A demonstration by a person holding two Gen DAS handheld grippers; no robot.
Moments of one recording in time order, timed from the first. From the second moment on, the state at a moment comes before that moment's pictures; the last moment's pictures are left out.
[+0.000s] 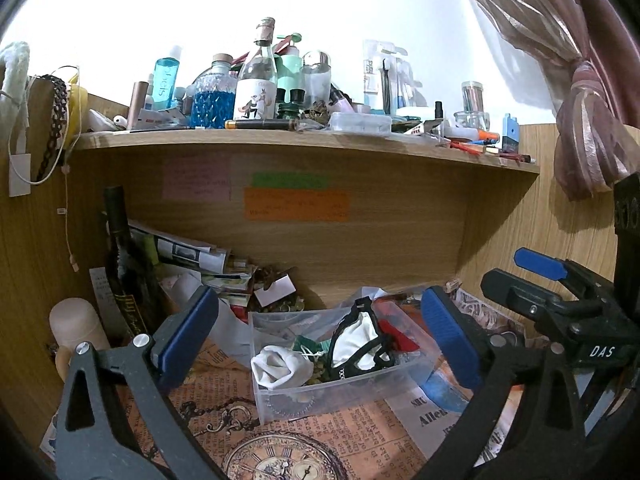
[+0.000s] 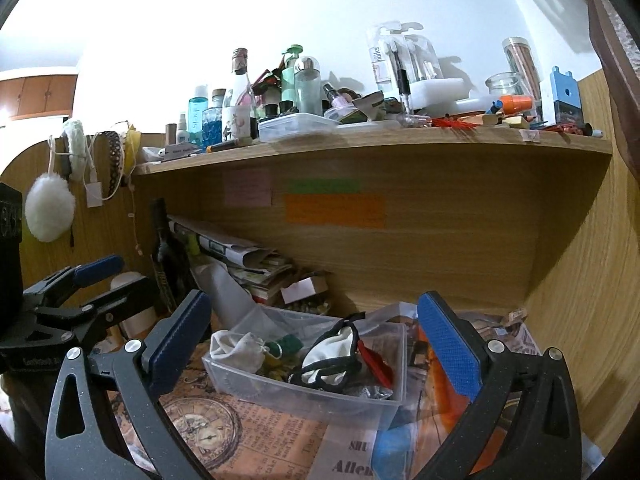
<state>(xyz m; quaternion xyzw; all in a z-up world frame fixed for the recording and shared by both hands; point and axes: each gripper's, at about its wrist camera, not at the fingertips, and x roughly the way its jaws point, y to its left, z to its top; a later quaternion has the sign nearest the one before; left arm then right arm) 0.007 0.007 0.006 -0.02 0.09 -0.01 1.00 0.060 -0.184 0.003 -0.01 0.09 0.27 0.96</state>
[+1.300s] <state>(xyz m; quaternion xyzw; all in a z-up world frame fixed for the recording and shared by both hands) 0.016 0.014 0.000 -0.02 0.11 -0.01 0.99 0.066 -0.188 -0.002 0.00 0.10 0.27 0.96</state>
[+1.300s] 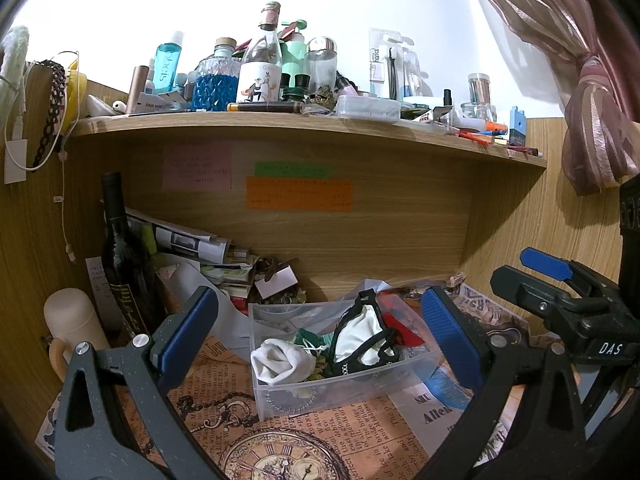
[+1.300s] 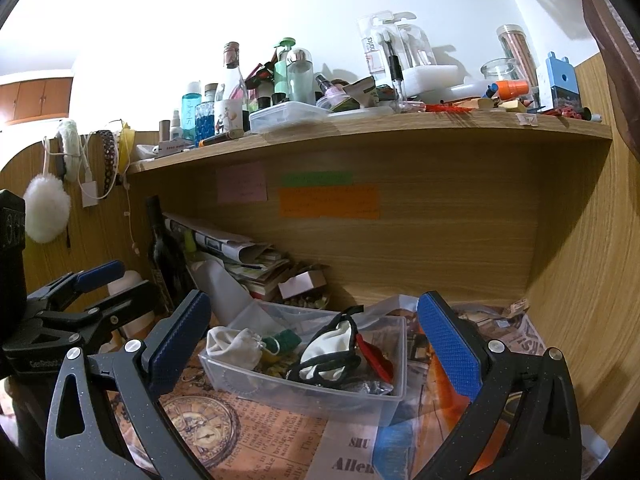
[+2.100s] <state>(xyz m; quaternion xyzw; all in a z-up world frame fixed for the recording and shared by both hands) 0.018 0.015 -0.002 -0.02 0.11 -0.01 0.99 0.066 -0.186 -0.003 0.00 0.10 0.27 0.96</state>
